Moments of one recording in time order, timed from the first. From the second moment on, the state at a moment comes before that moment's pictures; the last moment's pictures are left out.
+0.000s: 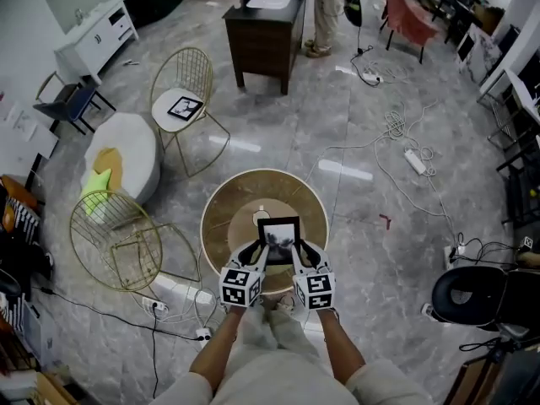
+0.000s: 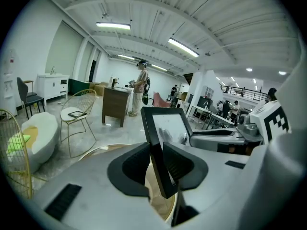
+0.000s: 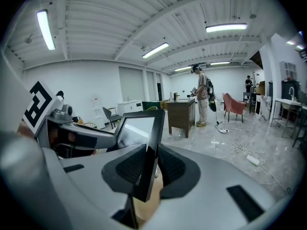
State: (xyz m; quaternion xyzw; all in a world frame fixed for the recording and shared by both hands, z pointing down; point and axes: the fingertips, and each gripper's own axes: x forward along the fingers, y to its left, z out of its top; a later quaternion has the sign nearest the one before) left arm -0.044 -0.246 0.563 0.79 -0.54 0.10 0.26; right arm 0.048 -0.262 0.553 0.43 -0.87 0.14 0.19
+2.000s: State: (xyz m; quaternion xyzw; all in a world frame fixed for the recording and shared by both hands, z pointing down) left arm -0.038 -0.280 0.429 0.81 -0.56 0.05 0.14; right arm 0.054 -0.295 0.419 0.44 -0.89 0.02 0.12
